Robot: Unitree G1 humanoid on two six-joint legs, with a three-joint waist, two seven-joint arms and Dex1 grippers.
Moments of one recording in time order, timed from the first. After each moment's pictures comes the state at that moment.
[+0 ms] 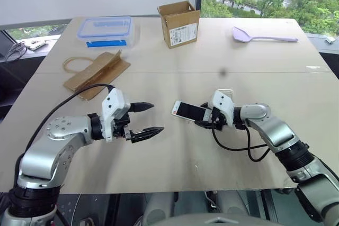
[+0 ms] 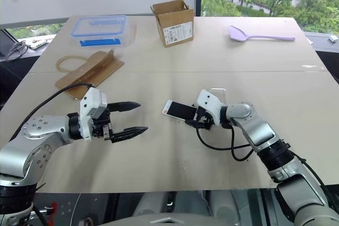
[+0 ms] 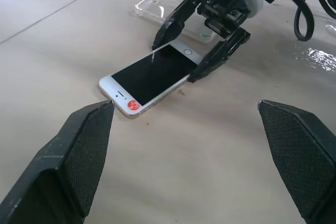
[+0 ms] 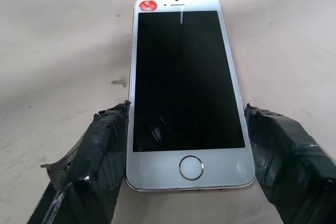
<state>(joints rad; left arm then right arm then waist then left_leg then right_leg) -0.11 0.80 0.17 -0.40 -0.56 0.58 -1.04 -0.49 -0.51 0.41 -0.01 0.17 0.45 0.85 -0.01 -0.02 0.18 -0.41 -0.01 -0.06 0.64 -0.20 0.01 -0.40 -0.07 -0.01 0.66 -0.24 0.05</state>
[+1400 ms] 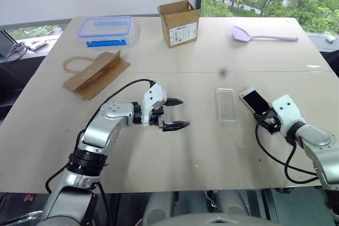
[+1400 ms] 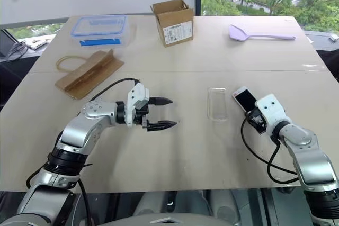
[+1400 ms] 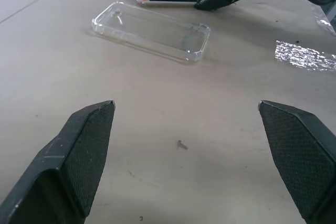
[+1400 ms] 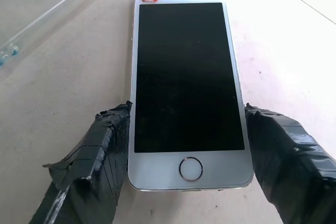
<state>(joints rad) -0.41 0.60 -0.16 -0.07 -0.38 0.41 -1.11 -0.05 -0.65 -0.05 -0.36 0.12 0.66 0.45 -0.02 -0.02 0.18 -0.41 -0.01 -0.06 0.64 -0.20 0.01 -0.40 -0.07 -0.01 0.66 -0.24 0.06</state>
